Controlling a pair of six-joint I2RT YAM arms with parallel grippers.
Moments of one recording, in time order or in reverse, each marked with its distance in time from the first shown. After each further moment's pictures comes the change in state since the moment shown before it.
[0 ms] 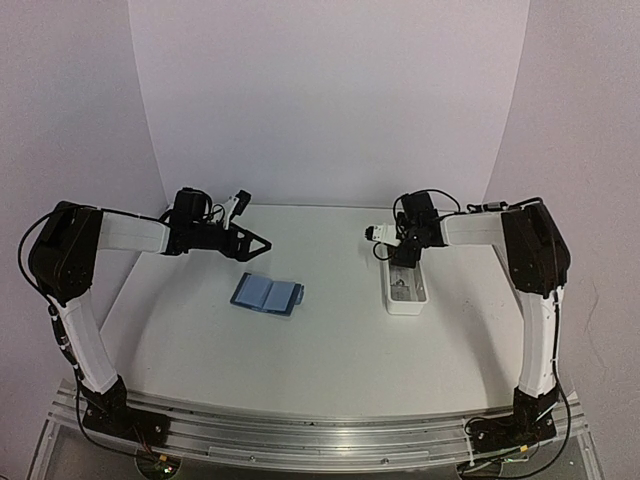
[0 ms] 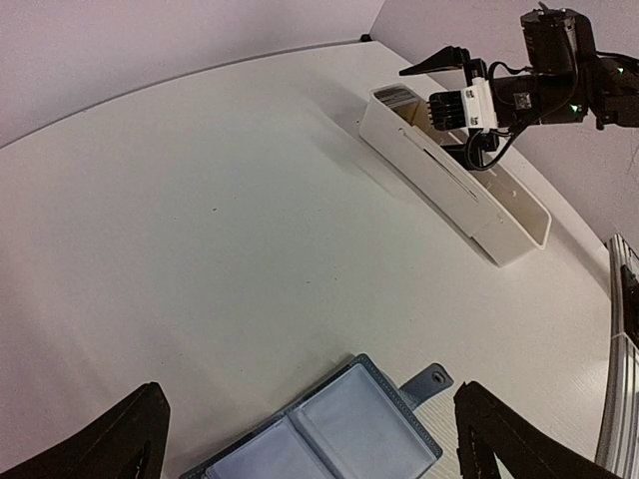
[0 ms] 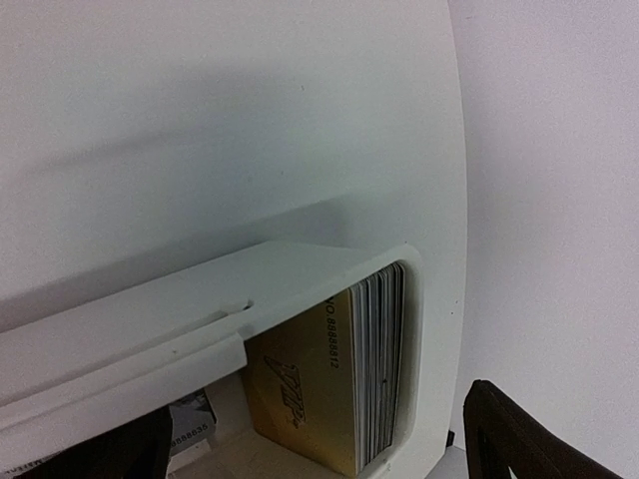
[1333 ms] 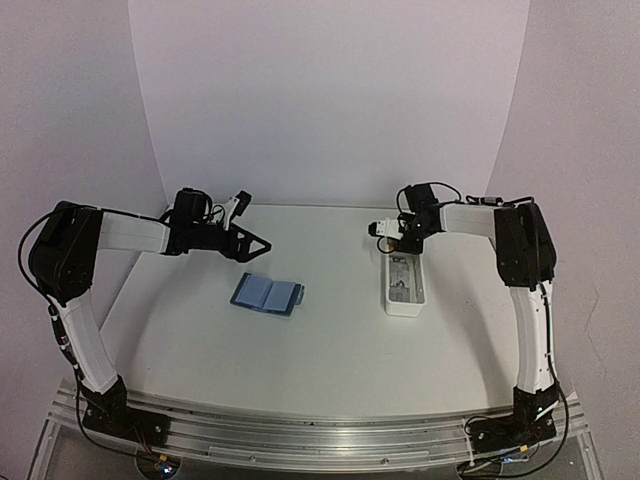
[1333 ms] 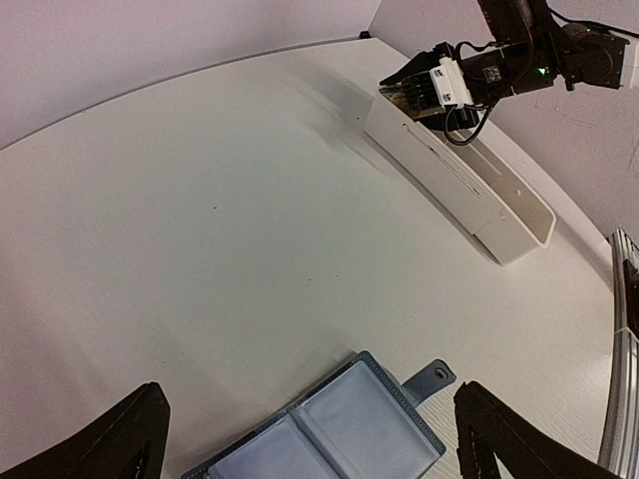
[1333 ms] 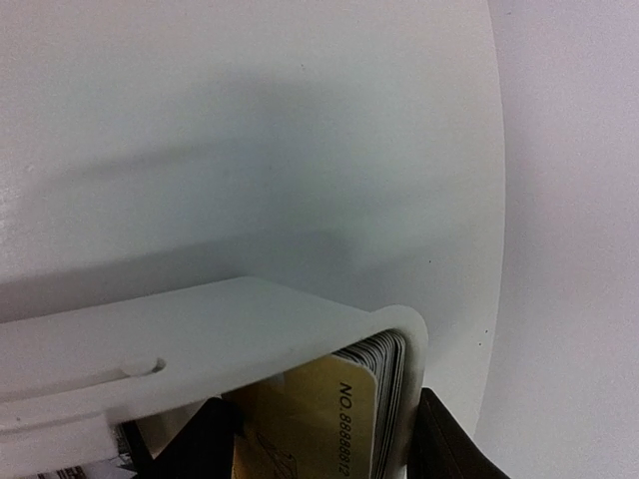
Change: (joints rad) left arm 0.000 0.001 0.000 -0.006 0.000 0.018; right arm -0.060 0.150 0.257 -0.204 -0.124 -0.056
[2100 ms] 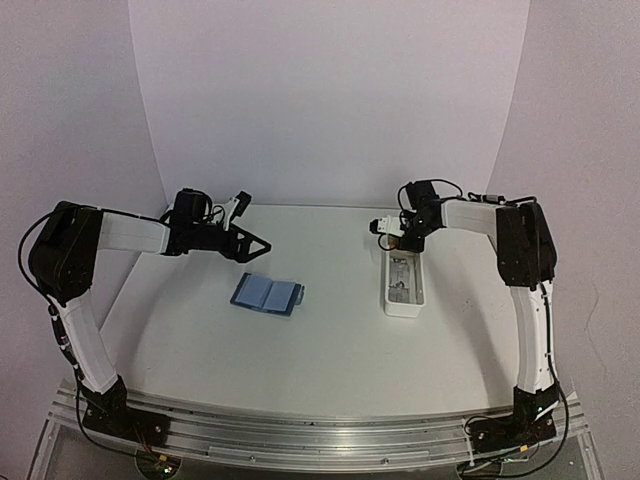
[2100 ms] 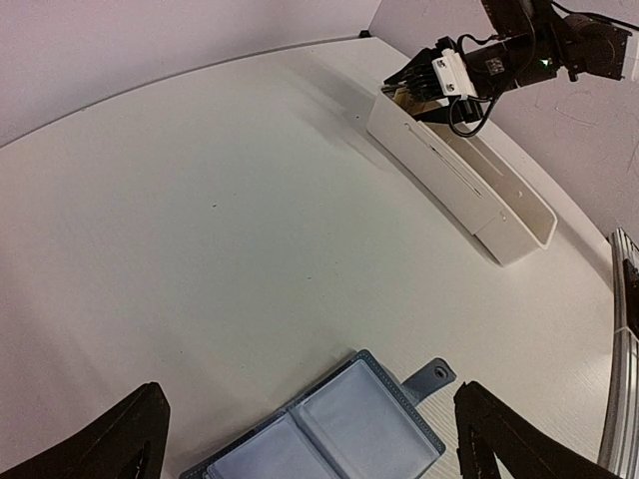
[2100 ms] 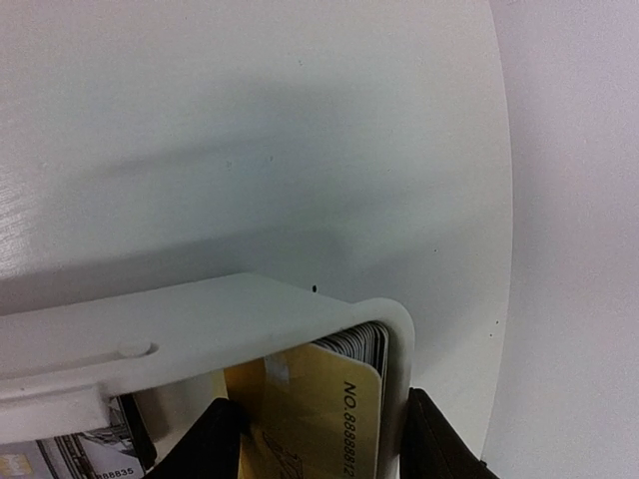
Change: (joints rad) left arm 0.000 0.000 -0.003 0.001 0.000 -0.001; right arm -0.011 0.000 0.047 -0.088 -0.022 0.039
